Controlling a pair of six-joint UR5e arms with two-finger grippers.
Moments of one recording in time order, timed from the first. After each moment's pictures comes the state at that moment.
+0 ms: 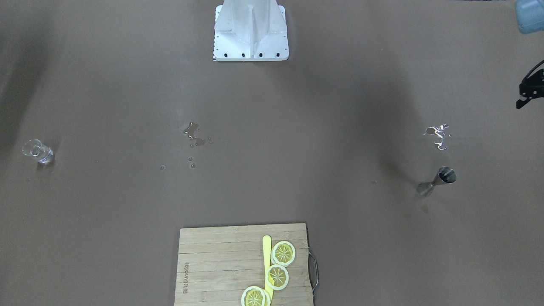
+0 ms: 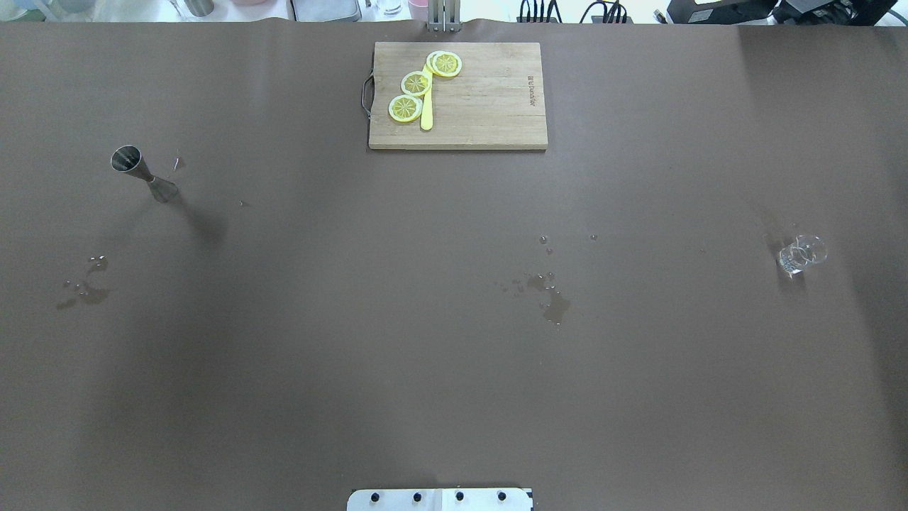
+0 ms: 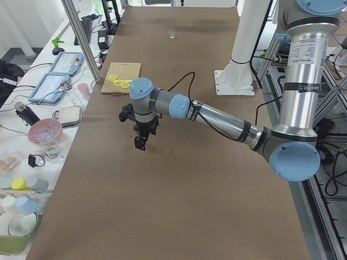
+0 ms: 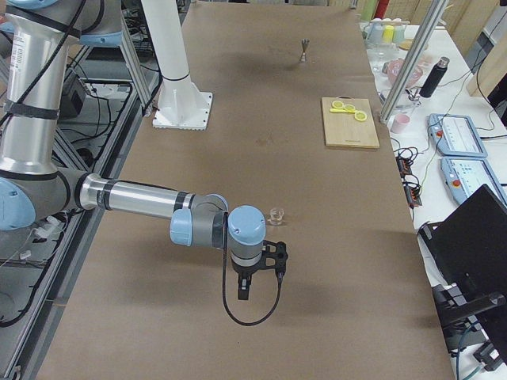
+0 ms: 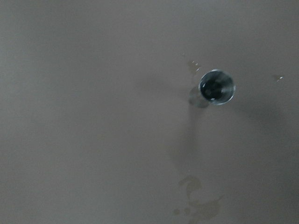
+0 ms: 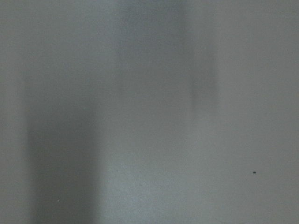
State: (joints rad) left arm -1.43 -1.61 -1.87 -1.39 -2.29 0.20; right arm 1.59 -1.82 1.70 -1.49 2.30 -0.02
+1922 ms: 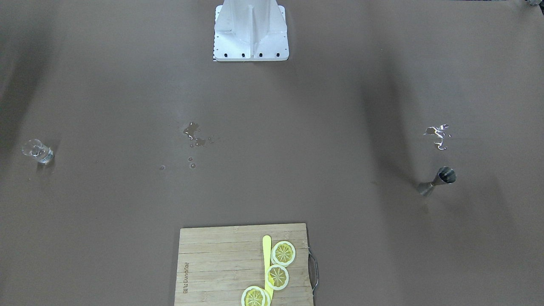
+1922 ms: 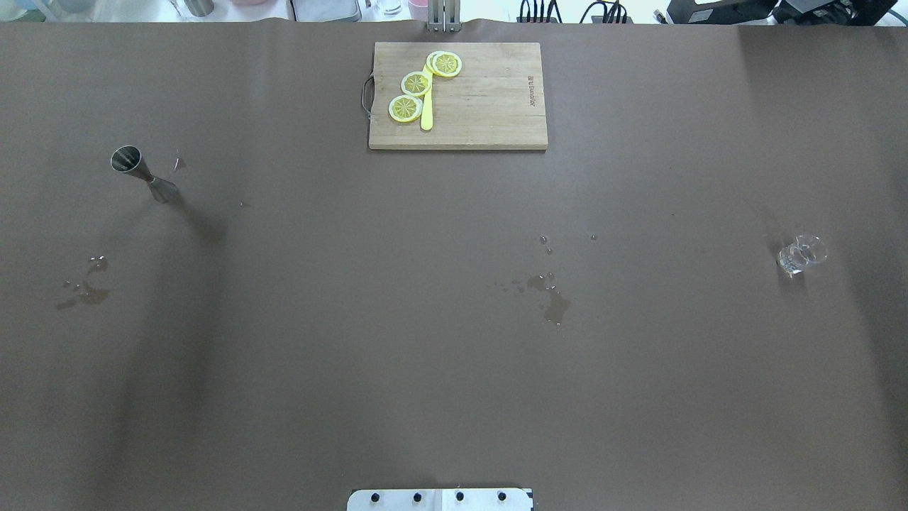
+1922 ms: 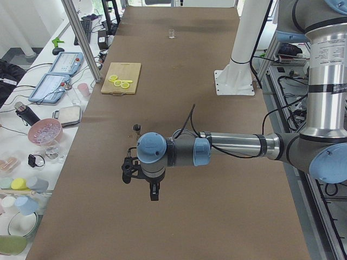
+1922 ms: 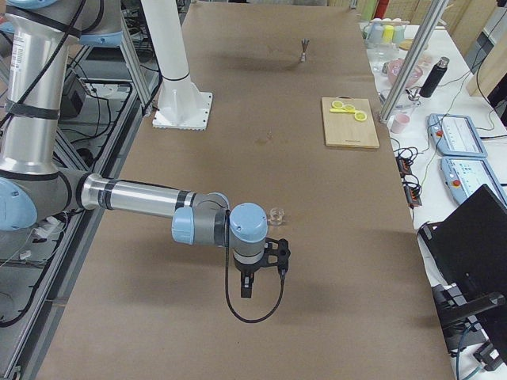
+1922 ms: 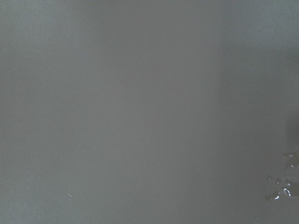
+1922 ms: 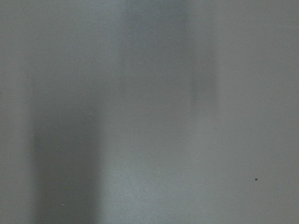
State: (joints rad) left arm -1.66 -1.50 -1.68 -1.52 -2.40 0.00; right arm 1.59 -1.81 1.70 -1.49 2.30 -0.03
